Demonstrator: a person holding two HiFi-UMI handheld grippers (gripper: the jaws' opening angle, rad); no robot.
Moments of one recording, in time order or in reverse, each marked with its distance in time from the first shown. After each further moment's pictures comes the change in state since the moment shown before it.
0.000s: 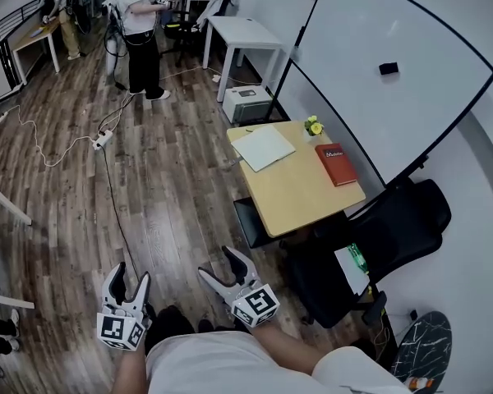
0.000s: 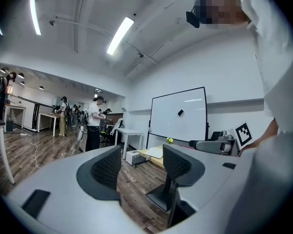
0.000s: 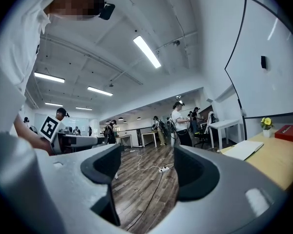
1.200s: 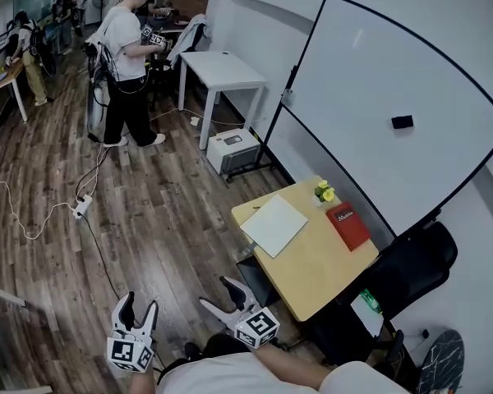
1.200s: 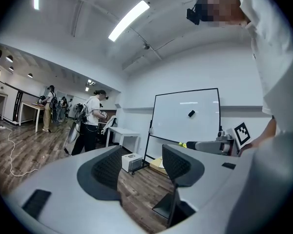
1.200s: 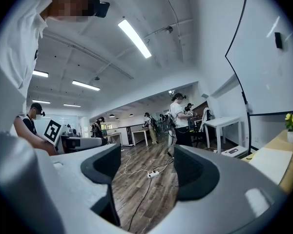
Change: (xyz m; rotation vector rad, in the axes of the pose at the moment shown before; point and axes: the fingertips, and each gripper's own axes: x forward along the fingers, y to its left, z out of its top) left arm 0.294 0.209 0.031 -0.048 0.010 -0.136; right arm 0.292 -0.174 0.008 0.016 0.041 -0.079
